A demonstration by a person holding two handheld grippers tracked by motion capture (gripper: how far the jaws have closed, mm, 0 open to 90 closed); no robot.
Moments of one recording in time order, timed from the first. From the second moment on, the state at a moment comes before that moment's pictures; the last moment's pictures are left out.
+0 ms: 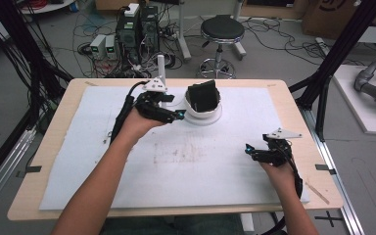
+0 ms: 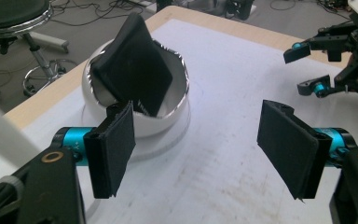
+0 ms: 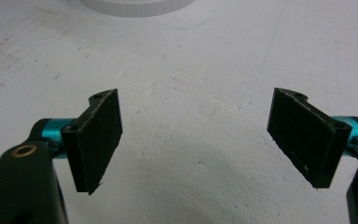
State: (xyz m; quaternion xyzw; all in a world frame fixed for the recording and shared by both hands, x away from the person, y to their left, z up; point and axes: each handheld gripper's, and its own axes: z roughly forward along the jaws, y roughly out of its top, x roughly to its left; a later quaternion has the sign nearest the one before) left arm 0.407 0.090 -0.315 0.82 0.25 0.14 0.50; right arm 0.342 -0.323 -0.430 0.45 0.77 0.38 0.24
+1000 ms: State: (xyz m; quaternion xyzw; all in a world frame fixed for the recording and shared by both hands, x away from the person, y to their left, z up) left arm 0.343 0.198 -0.364 0.77 0.33 0.17 0.52; right arm 0.348 -0.324 -0.433 0.44 0.78 0.38 0.24
